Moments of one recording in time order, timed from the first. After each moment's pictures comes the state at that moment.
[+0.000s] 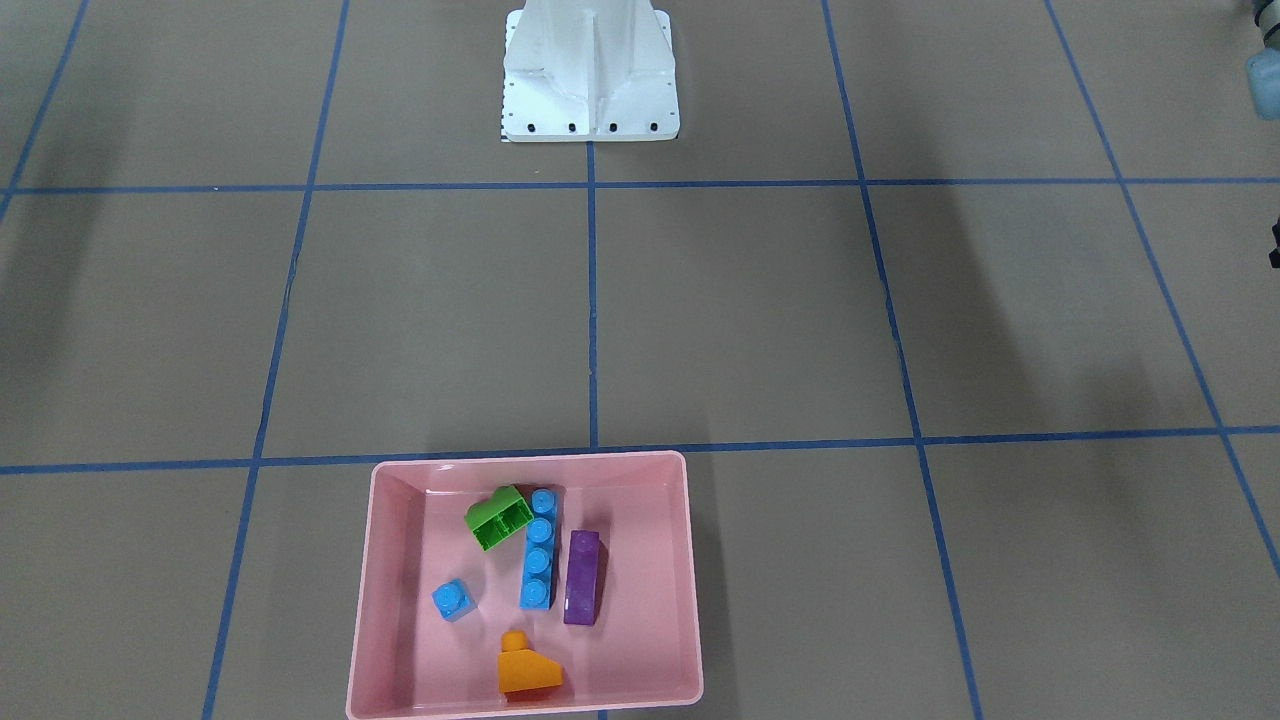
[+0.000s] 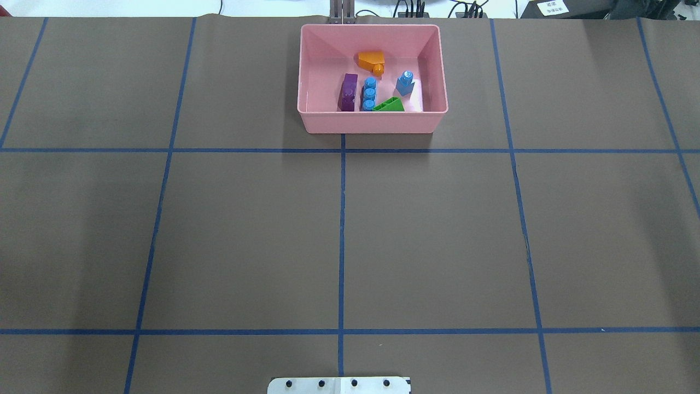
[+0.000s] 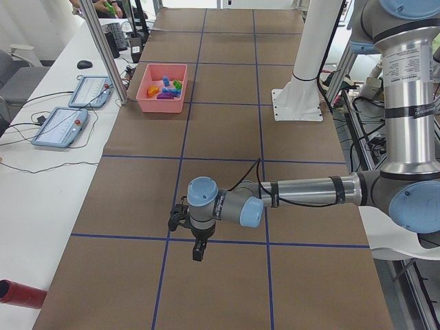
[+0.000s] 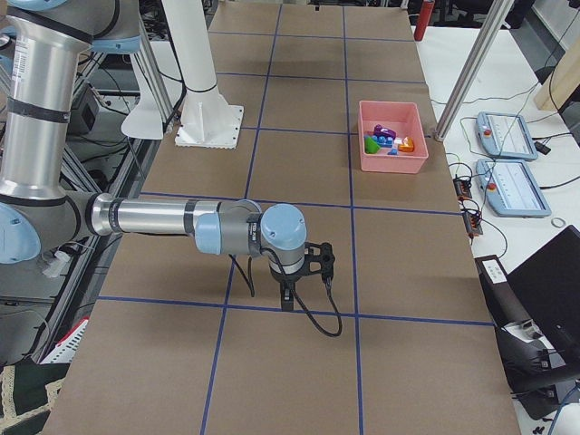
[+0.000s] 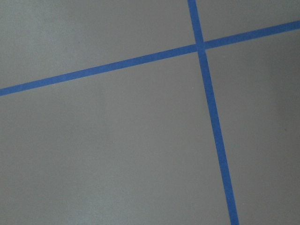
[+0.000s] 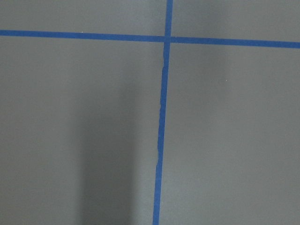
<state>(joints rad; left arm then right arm) -1.43 -1.42 -1.59 -1.88 -2.20 -0.04 1.59 -1.82 1.86 -1.61 2.39 -0.05</state>
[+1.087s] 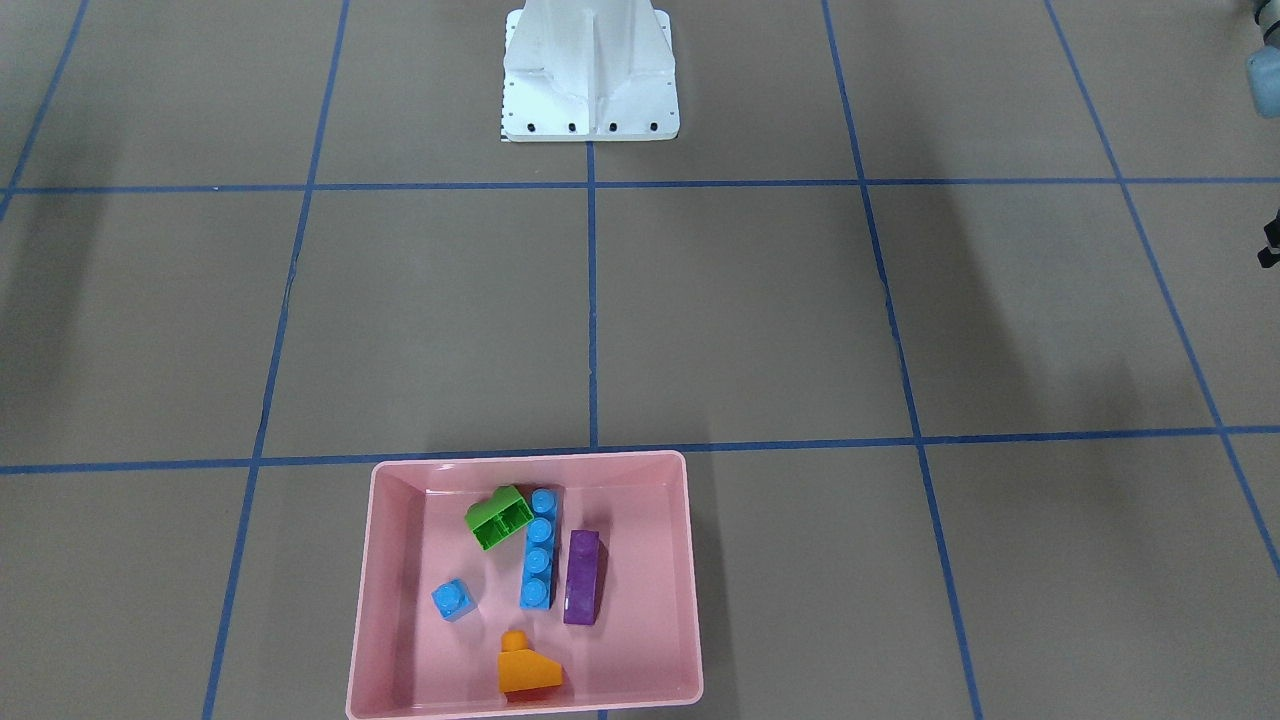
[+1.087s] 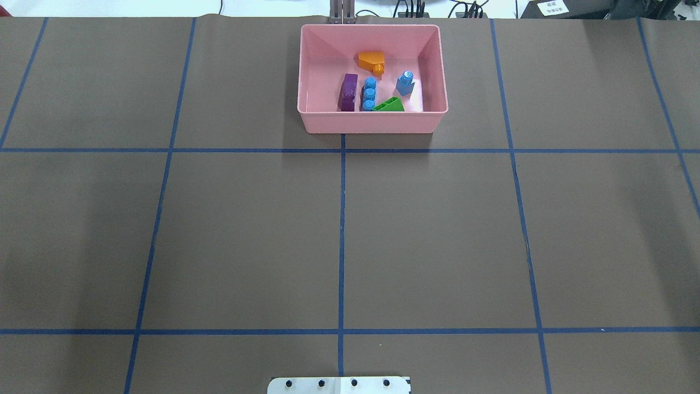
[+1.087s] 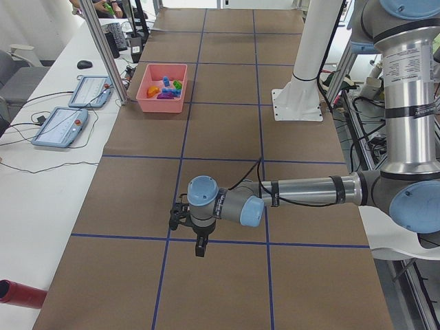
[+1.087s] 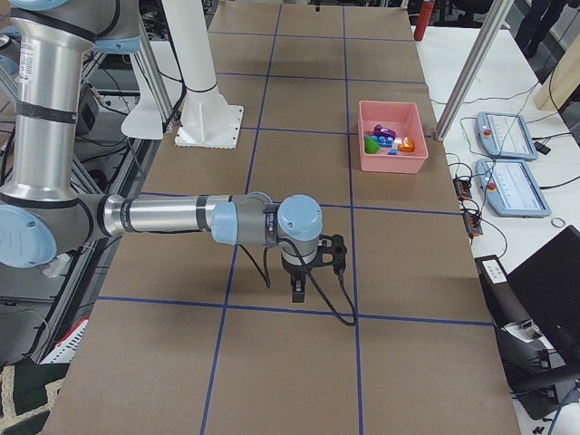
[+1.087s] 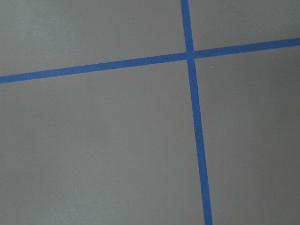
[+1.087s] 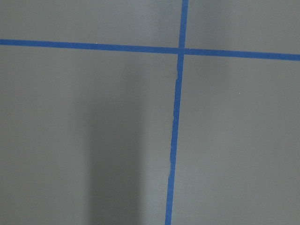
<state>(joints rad) -1.43 -1.42 -1.59 -1.89 -2.26 -0.13 1.58 -1.73 1.81 -1.65 2.40 -0.06</state>
